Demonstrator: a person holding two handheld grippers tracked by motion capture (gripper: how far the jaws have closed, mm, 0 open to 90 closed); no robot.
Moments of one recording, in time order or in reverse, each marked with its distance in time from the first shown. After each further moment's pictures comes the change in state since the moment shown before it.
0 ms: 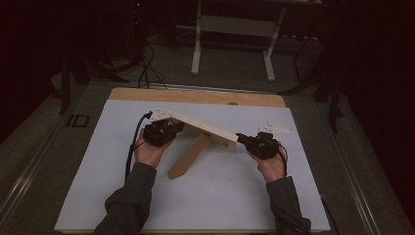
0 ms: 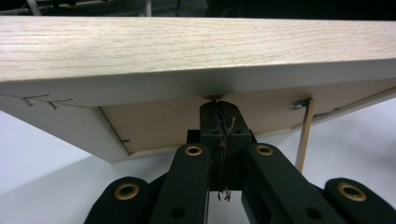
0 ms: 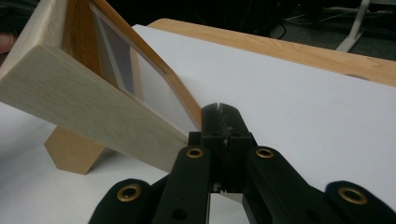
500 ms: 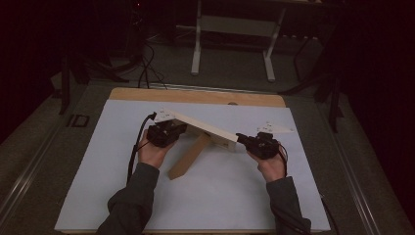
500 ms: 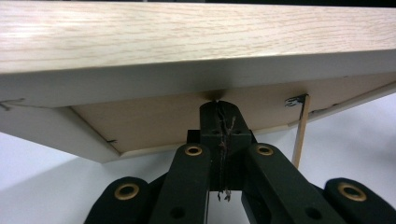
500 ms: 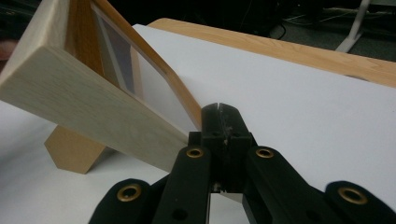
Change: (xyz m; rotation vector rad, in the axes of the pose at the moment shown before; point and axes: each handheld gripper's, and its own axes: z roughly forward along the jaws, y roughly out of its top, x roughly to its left) left arm -0.006 0.000 0.008 0.016 -0.013 0.009; right arm 0.001 0.001 -0.001 0.001 -0.001 -0.006
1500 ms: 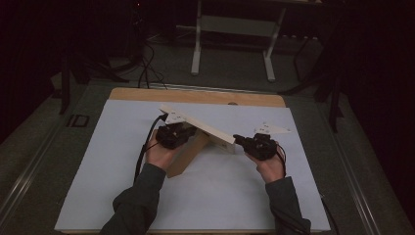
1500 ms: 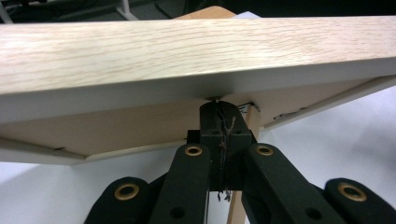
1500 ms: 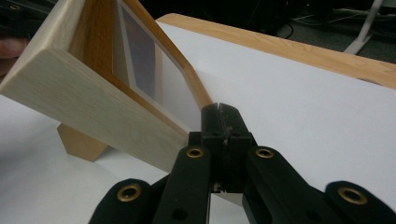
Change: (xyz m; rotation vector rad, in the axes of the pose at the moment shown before) left arm -0.025 0.010 0.008 0.026 -0.053 0.058; right arm 0.007 0.001 0.002 0.014 0.023 -0.035
